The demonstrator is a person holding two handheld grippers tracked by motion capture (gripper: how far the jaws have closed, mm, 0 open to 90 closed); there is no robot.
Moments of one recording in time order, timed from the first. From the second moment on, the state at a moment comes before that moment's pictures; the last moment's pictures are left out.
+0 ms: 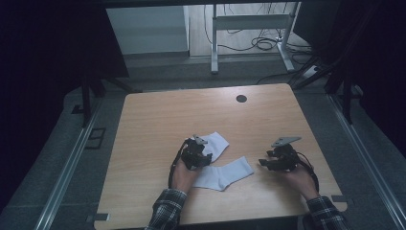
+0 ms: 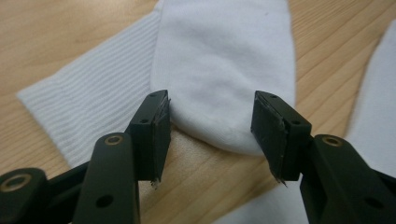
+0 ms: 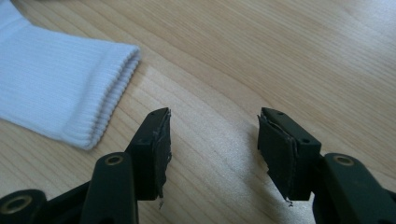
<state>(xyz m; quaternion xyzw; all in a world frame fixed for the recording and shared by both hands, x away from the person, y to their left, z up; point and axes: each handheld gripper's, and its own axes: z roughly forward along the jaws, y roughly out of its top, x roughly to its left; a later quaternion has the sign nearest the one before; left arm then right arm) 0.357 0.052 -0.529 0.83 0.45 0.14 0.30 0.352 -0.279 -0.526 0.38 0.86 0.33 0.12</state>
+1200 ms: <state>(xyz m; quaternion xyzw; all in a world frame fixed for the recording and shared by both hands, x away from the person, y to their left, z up) 0.385 -0.015 -0.390 0.80 0.37 0.13 0.45 0.350 -0.277 -0.528 0.37 0.86 0.33 0.12</state>
